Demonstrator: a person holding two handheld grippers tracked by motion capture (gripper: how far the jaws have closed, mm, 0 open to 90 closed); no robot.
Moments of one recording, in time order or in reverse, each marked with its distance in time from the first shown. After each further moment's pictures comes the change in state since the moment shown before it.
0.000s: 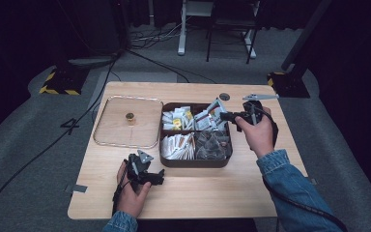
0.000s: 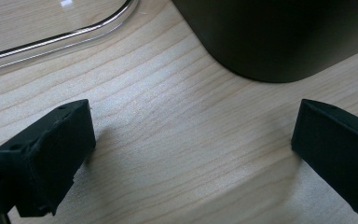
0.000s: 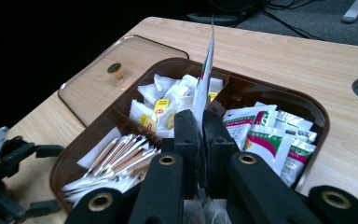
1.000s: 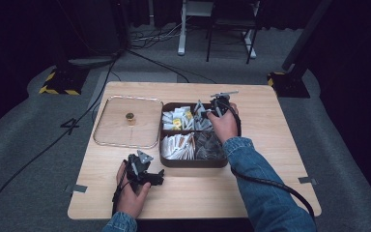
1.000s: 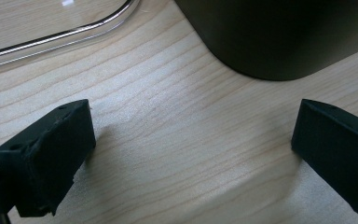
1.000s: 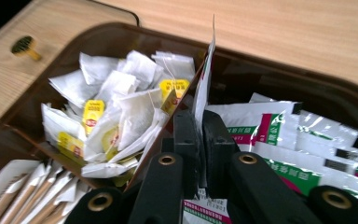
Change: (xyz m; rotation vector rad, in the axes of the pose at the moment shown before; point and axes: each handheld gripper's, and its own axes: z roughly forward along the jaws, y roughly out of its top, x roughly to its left) left arm 0.000 -0.001 -0.001 -0.004 0.003 -0.007; right arm -0.014 0.004 0.123 0.156 -0.171 0.048
